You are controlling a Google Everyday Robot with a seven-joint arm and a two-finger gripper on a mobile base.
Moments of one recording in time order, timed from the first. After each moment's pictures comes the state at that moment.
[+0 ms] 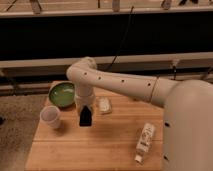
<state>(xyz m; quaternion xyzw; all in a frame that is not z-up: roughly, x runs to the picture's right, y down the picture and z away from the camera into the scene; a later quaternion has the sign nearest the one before) -0.114 0.119 0.727 -0.24 -0.33 -0.68 0.61</state>
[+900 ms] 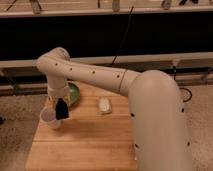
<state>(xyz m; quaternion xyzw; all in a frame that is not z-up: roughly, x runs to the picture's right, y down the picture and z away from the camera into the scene) -0.231 0.081 0.718 -0.17 -0.36 -0.74 0.54</state>
